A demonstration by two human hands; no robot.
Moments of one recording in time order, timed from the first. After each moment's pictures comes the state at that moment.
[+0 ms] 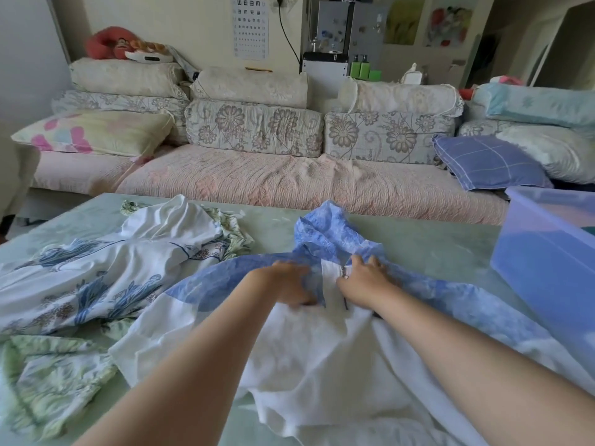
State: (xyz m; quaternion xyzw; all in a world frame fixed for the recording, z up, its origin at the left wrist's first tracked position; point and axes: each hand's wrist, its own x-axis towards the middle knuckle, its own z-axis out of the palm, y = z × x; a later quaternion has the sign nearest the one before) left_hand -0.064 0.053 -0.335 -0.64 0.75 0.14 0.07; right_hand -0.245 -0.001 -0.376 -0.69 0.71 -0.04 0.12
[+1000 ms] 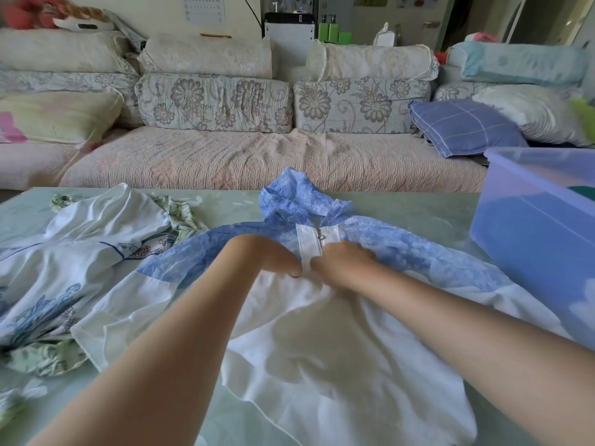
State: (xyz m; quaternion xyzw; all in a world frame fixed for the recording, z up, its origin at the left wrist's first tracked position) left_hand -0.108 -0.022 -0.338 -0.66 0.70 0.23 0.16; right_hand -0.265 -0.016 -0.363 -0.72 0.69 -0.01 0.11
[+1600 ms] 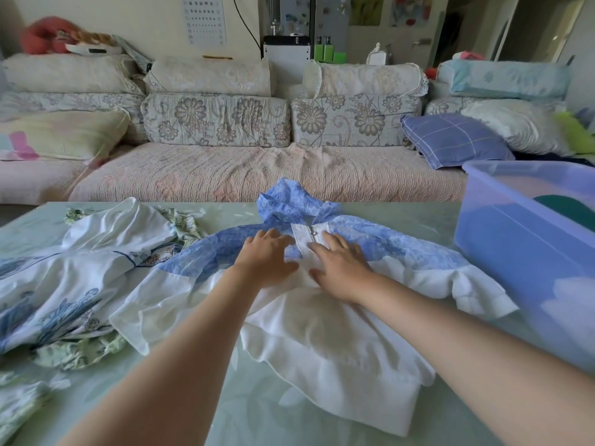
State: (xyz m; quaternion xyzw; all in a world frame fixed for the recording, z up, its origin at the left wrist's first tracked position) left_hand -0.108 0.005 -0.351 -0.64 0.77 0.01 -0.09; right_hand -0.287 -0.004 -0.371 -0.82 0.56 -0.07 0.03
